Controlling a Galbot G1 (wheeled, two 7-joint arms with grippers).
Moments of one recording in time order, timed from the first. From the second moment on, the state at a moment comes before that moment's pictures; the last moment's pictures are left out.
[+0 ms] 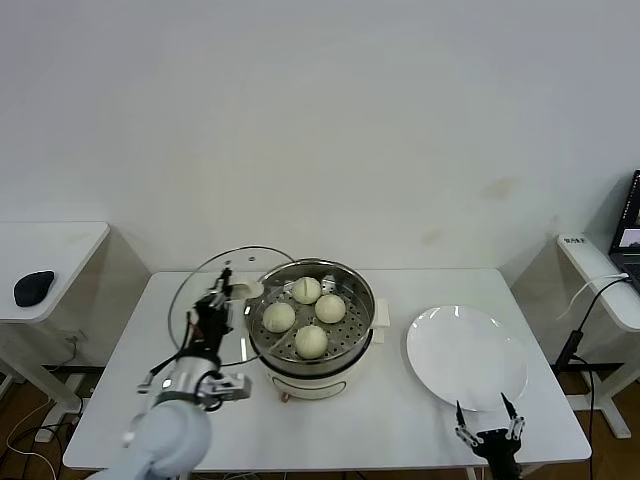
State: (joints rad) left arm 1.13 -0.96 -0.13 -2.10 0.99 0.54 0.05; right arm -1.66 1.50 0.78 1.76 -0.21 0.30 -0.07
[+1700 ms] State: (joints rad) left arm 0.91 -1.29 0.13 -1.81 1.34 0.60 0.24; right arm -1.68 1.51 0.76 1.72 -0.24 0.33 -0.06
